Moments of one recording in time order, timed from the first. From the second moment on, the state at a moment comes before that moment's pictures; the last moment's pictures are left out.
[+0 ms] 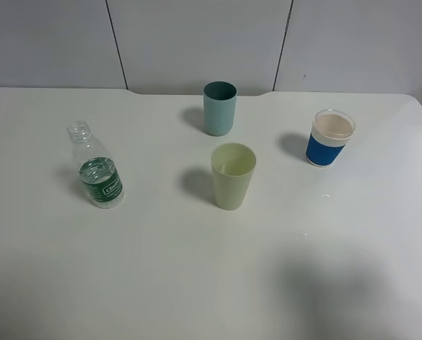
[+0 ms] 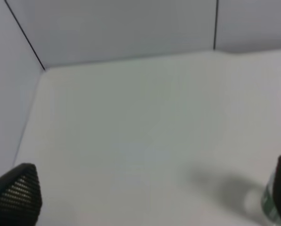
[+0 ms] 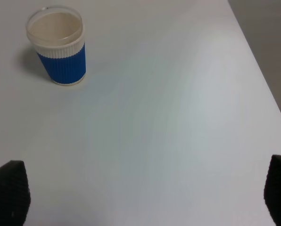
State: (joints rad) left arm -0.19 0.51 -0.71 0.33 0.72 -0.23; right arm -0.05 0.00 -0.50 -0.06 1.06 -0.02
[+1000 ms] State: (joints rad) left arm 0.01 0.17 -0.72 0.28 0.97 -0.22; right arm -0.05 0.00 -0.50 -0.06 1.06 -0.02
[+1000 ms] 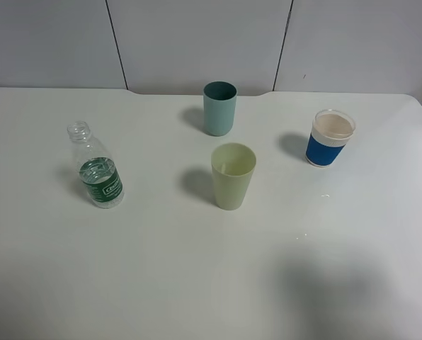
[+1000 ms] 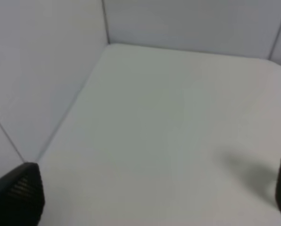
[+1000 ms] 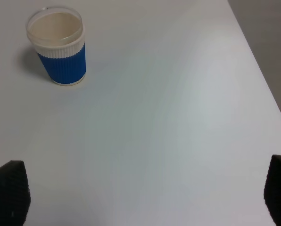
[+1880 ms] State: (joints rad) left arm 0.13 -0.01 -0.68 0.07 1.15 -0.05; right arm -0.05 0.00 -0.50 -0.06 1.06 -0.02
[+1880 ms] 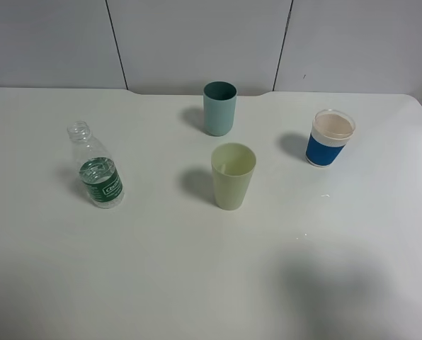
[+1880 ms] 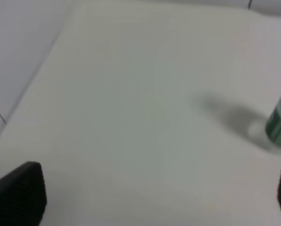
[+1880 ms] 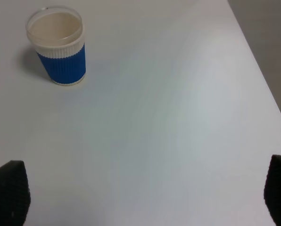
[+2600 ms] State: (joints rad) left arm 0.13 -0.01 -0.51 -0.01 1.06 0.00; right arm -0.05 0.00 -0.50 -0.06 1.06 -0.02
